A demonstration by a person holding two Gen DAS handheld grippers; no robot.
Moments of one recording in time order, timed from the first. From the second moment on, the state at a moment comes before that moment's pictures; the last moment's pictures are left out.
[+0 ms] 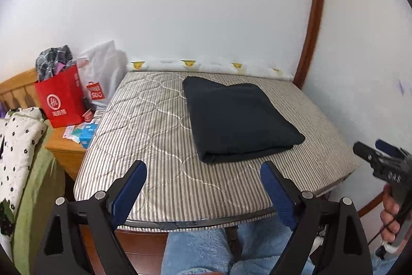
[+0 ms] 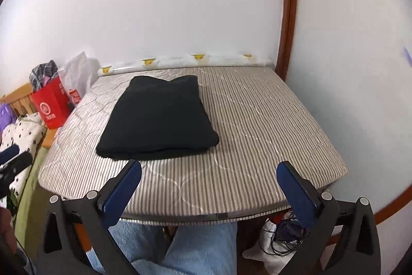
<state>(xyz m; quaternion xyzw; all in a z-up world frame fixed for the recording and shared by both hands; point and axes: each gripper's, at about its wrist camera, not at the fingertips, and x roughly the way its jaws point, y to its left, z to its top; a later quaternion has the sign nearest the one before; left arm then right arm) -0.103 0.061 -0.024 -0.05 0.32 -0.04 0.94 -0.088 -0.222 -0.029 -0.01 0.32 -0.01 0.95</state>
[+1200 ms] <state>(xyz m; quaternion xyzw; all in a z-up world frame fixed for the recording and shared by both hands) -0.117 0.056 -0.019 -0.04 0.32 -0.04 0.95 -0.103 -0.232 -0.025 -0.02 0.32 -0.02 0.95</state>
